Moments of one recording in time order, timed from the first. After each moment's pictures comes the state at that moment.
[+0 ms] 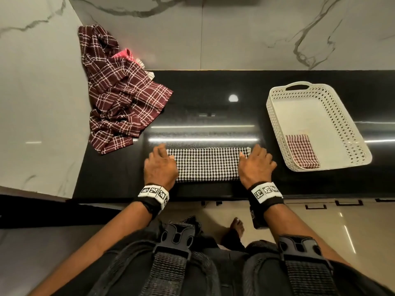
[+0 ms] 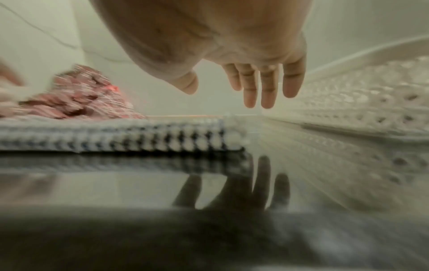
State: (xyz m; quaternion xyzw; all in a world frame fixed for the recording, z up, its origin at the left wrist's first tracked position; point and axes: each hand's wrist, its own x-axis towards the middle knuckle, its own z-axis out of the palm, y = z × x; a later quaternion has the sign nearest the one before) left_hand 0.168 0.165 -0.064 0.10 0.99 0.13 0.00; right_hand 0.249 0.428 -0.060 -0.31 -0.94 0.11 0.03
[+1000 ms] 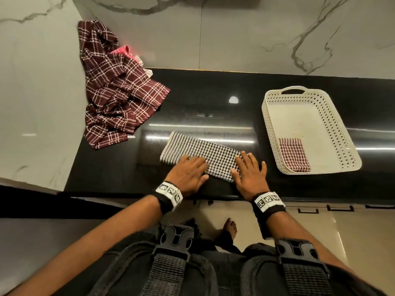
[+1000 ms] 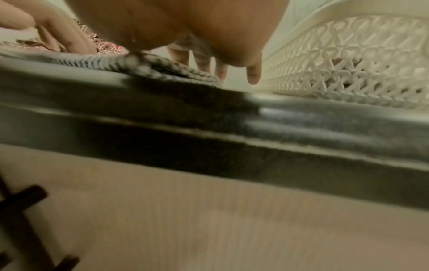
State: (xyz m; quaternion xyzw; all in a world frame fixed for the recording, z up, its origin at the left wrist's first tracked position) left_hand 0.195 0.229 -0.075 0.47 0.88 0.01 0.02; right_hand 0.285 0.468 -0.089 -0.10 -0.98 0.12 -0.10
